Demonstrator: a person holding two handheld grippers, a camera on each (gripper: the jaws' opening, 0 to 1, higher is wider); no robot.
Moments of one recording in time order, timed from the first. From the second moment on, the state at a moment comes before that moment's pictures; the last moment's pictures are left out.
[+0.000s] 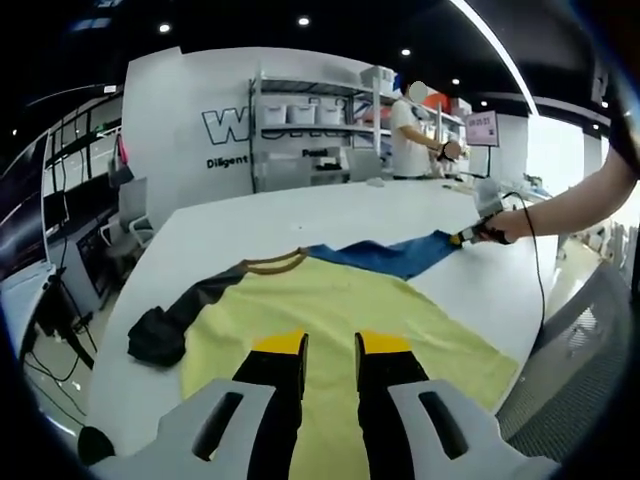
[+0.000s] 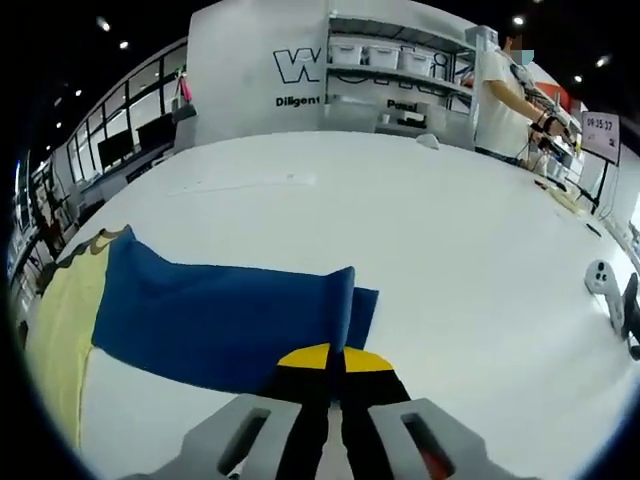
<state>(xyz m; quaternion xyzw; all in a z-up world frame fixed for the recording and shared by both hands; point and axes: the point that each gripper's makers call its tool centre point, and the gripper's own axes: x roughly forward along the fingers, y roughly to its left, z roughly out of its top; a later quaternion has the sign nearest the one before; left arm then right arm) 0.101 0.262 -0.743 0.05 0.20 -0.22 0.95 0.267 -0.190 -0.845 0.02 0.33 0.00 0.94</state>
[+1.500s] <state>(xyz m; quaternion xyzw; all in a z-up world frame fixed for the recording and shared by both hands) 0.101 0.246 -0.743 0.03 0.20 -0.24 0.95 0.255 -0.088 -0.728 0.14 0.20 0.07 0.97</state>
